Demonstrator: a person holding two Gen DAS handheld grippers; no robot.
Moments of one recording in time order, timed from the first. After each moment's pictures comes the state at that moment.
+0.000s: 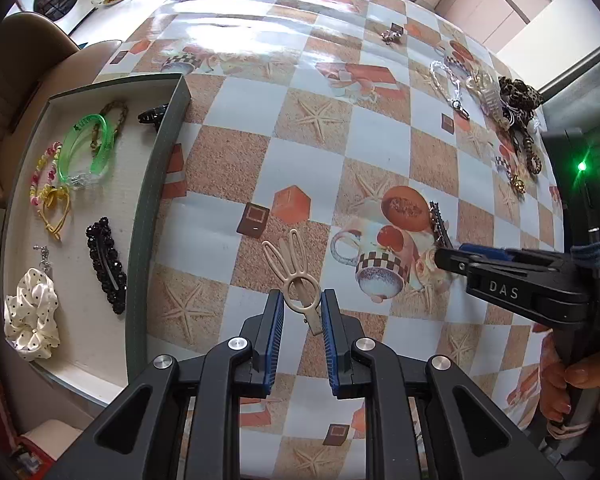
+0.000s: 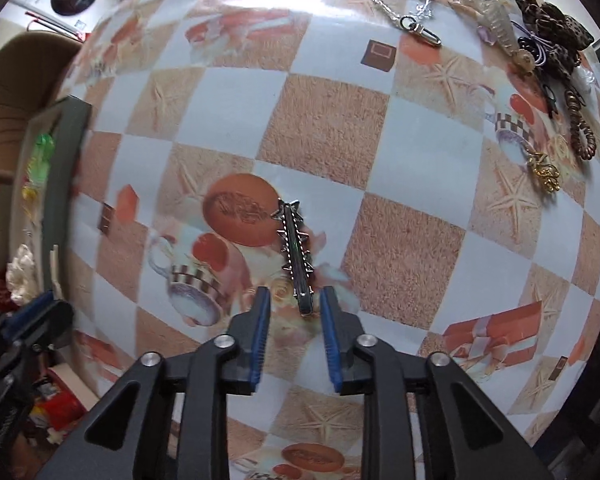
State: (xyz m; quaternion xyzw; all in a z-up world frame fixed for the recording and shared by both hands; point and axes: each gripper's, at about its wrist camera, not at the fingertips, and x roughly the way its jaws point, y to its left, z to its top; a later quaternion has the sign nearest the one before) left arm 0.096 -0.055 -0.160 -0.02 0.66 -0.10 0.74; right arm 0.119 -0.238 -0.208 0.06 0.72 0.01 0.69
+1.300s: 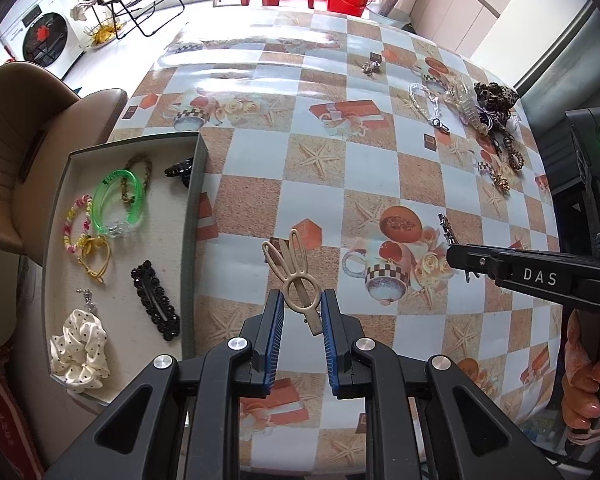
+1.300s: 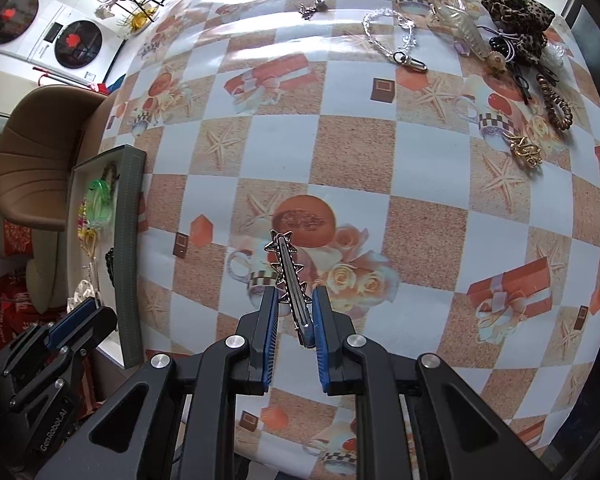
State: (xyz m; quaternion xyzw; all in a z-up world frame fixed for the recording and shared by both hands) left arm 0.096 -0.035 -0.115 0.03 0.62 -0.13 0.77; right arm 0.095 -0.234 -0.144 0.16 0.68 0.01 0.72
